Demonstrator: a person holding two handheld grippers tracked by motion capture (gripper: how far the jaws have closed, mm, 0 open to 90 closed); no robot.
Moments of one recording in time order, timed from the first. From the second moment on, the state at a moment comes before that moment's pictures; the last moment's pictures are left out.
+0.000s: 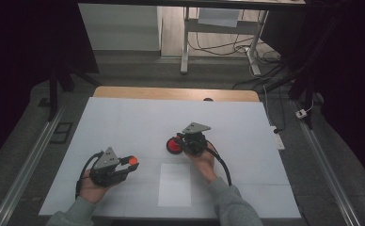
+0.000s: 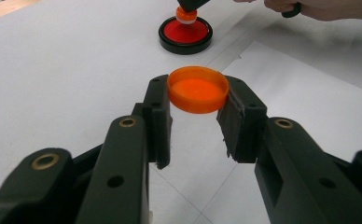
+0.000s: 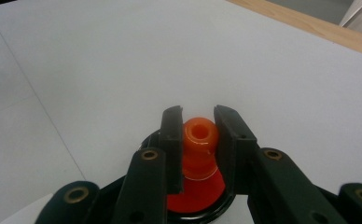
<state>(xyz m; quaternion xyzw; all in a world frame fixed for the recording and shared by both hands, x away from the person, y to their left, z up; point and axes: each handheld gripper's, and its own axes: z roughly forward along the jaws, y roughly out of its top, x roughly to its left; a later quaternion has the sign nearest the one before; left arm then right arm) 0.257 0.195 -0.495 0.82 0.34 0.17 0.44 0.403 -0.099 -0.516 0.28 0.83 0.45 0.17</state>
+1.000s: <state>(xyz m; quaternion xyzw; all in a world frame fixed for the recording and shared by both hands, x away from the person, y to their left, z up) 0.255 0.193 -0.495 0.82 0.34 0.17 0.44 0.399 -0.090 -0.523 0.28 0.84 0.42 0.19</state>
